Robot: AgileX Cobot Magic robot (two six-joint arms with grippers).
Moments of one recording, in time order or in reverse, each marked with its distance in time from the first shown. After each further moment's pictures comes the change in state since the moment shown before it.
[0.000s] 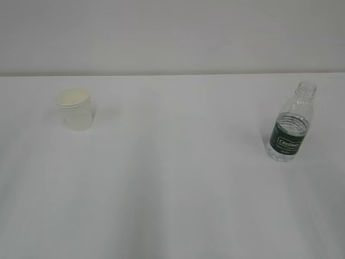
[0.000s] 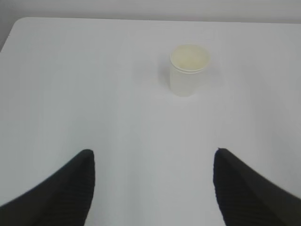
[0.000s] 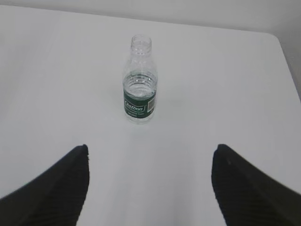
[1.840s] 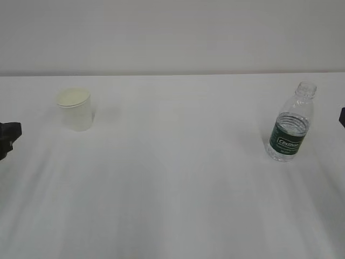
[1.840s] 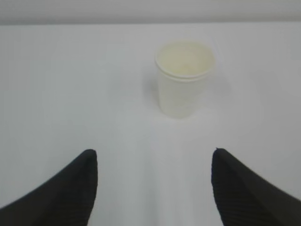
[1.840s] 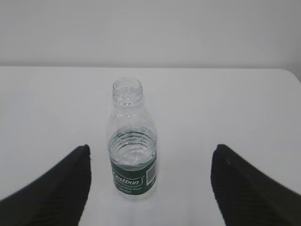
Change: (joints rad) left arm -0.150 0.620 0.269 -0.032 -0.998 0.013; right arm 0.000 0.560 0.301 0.042 -1.085 0.049
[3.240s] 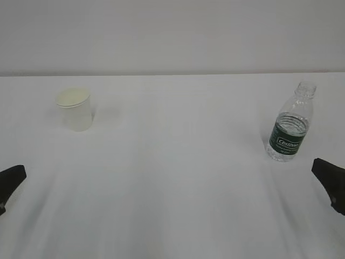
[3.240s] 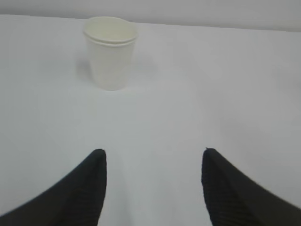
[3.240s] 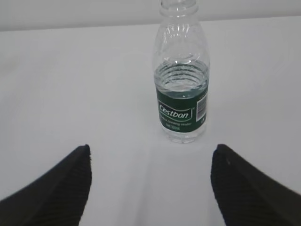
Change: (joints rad) left arm -0.002 0.030 0.370 0.325 -0.550 -0.299; right arm 0.000 0.207 0.232 -0.259 -0.396 0.265
